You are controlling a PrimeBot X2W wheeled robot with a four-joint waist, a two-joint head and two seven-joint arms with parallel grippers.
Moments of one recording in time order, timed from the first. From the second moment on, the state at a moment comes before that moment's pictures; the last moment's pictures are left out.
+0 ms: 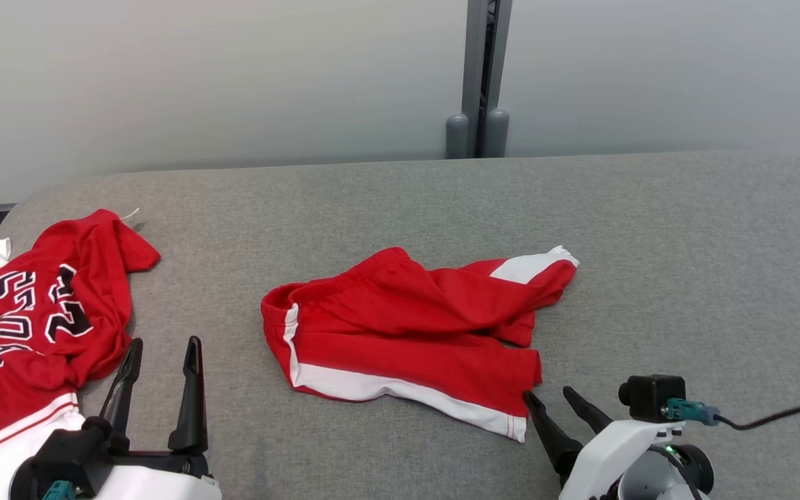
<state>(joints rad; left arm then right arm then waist) 0.06 0.12 -0.03 0.07 -0.28 -0.05 -0.26 -0.16 -0.05 0.32 0.43 0.51 0.13 0.01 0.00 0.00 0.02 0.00</state>
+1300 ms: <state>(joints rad) 0.04 0.09 -0.02 0.14 -0.27 -0.10 -0.26 -0.21 -0.08 0.09 0.53 0.50 0.13 0.32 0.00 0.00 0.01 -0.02</state>
